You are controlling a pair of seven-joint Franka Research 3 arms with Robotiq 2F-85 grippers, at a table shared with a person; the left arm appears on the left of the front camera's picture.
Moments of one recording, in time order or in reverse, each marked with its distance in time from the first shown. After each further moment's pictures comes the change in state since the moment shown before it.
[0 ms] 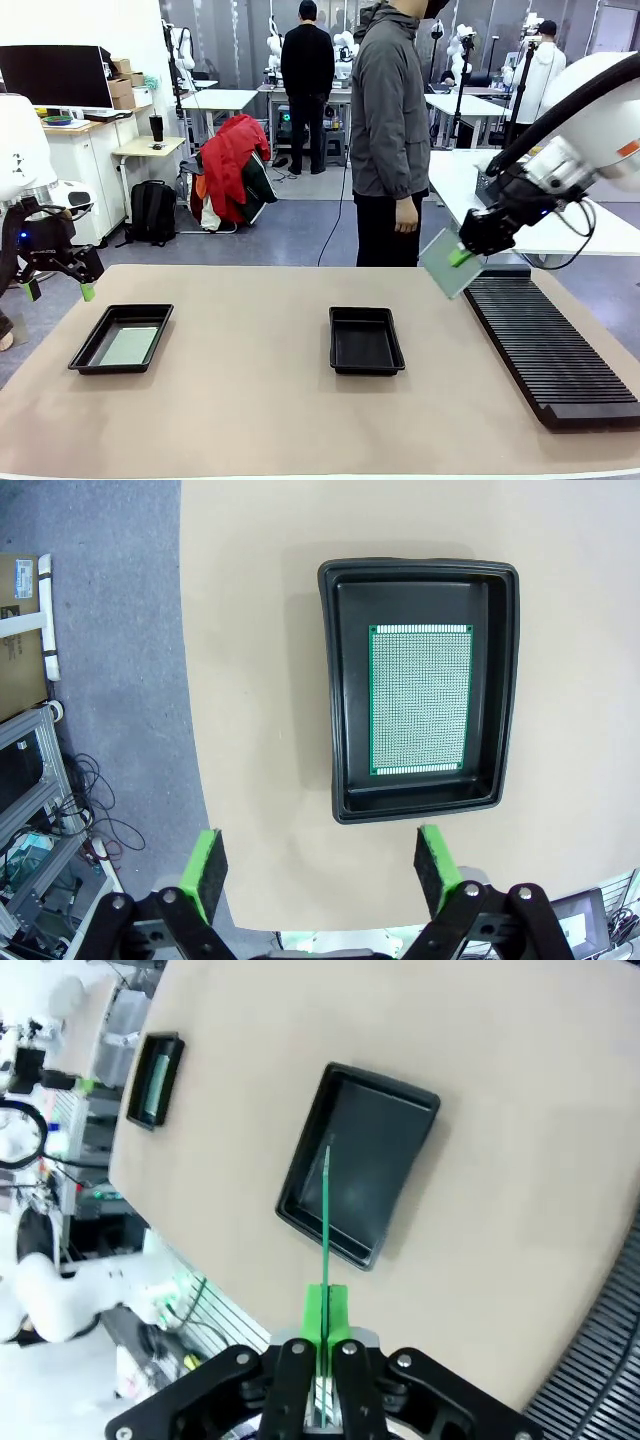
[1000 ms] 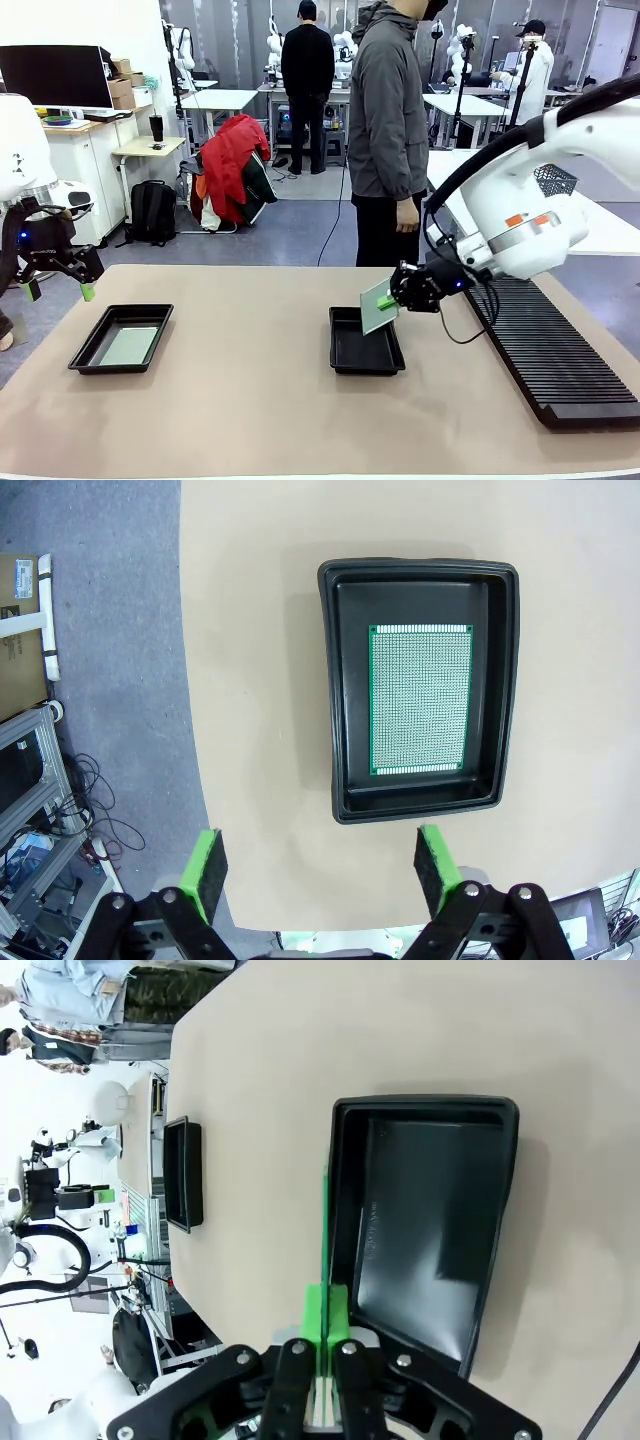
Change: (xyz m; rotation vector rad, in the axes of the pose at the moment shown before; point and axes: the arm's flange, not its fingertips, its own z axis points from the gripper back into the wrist) left arm 0.000 0.000 0.000 0.000 0.000 0.000; right arm -0.012 -0.027 -0.156 0.199 -0.129 -0.302
